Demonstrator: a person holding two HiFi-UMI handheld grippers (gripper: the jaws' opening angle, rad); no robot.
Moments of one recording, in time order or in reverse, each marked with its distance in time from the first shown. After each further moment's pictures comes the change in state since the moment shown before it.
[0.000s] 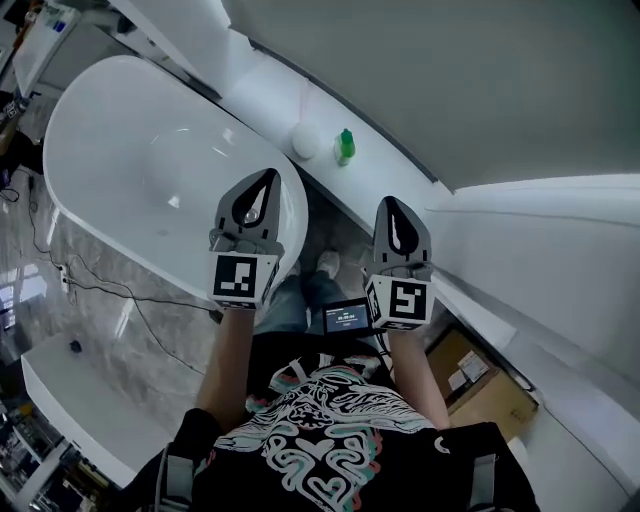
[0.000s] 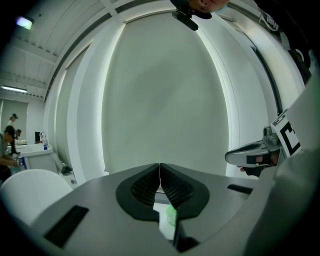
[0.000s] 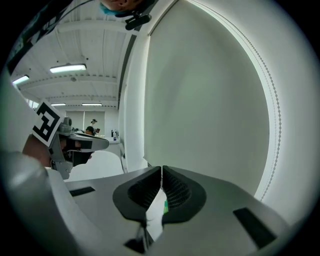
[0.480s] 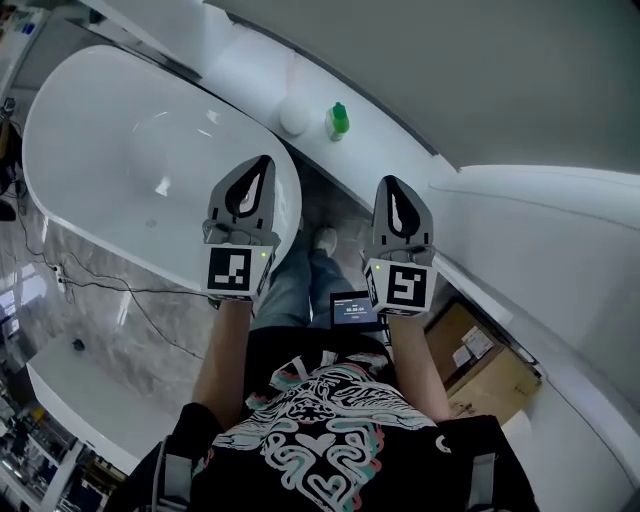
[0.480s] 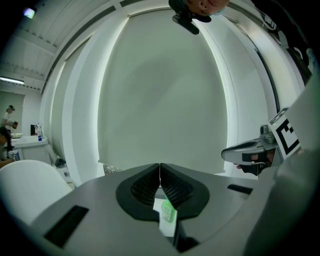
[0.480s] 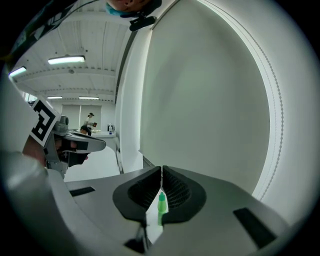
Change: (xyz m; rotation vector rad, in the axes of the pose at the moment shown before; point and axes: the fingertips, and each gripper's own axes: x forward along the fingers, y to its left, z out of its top) left arm 0.023 0.000 -0.048 -0.040 0.027 -0.044; right arm 0.022 -0.006 -0.034 -0.028 0.038 -0.046
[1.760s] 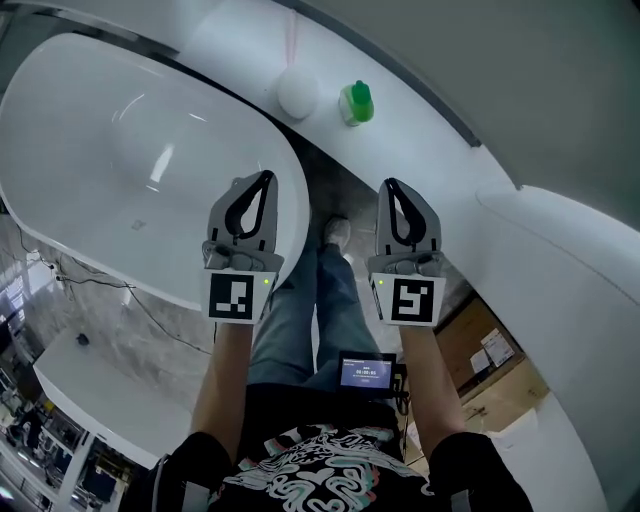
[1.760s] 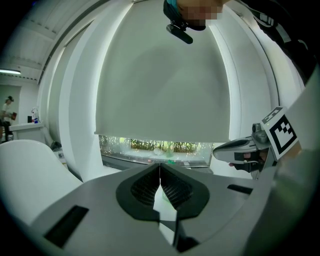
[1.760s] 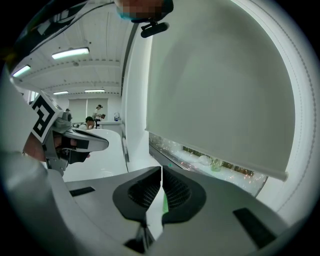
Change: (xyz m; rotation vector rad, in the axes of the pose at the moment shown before) left arm 0.067 0.016 -0.153 -0.086 0.055 -0.006; right arm 0.093 0.018 -0.139 0.026 0.034 0.060
